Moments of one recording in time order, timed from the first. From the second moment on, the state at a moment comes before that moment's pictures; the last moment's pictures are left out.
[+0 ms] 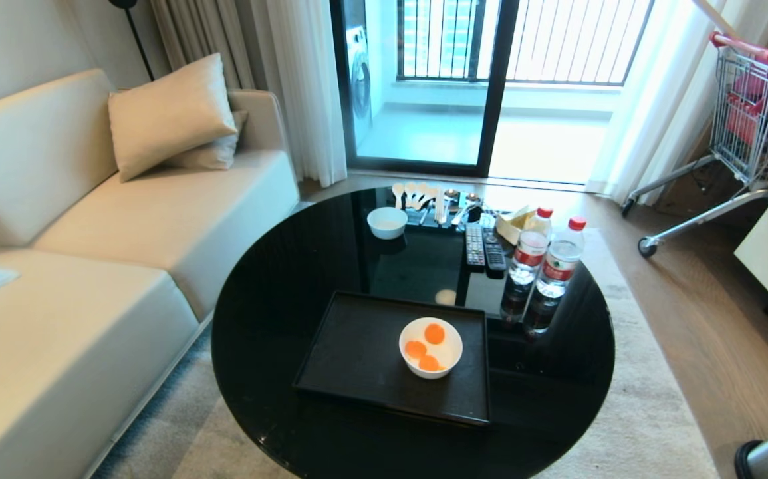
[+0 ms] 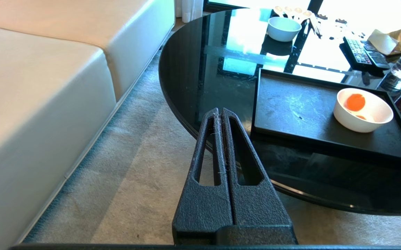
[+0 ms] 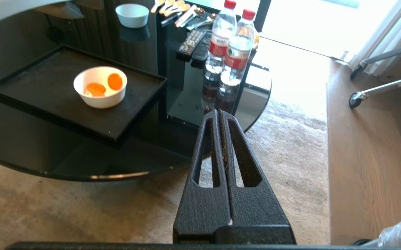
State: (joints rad) left arm 0.00 0.00 0.00 -0.01 0.01 -0.09; right arm 0.00 0.15 -0.17 0.01 0.15 -0.16
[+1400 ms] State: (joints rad) left arm 0.00 0.00 0.00 -0.01 0.01 -0.09; right arm 0.33 1.50 -0.94 -0.04 0.16 -0.11
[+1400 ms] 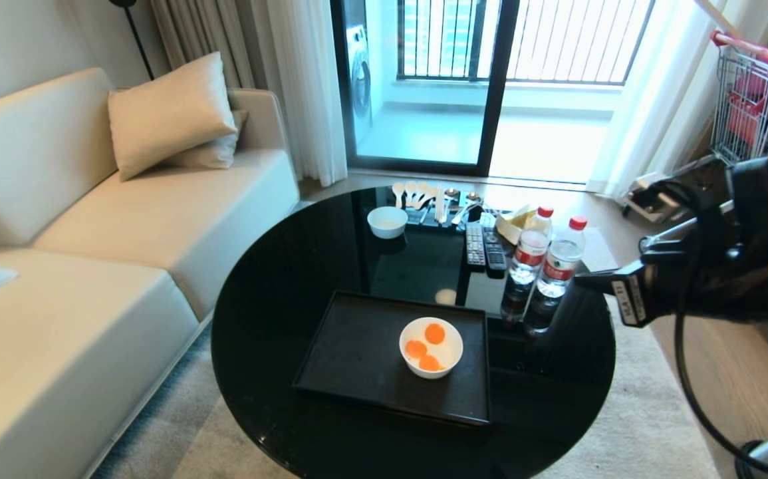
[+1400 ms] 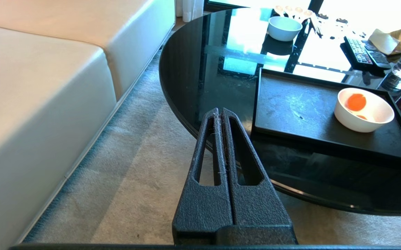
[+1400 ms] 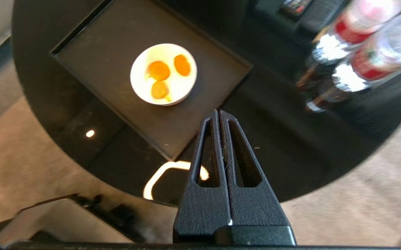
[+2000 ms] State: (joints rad) left arm 0.00 0.00 0.00 -0.01 0.01 -0.09; right arm 0.51 1.99 -1.43 0.29 0.04 0.18
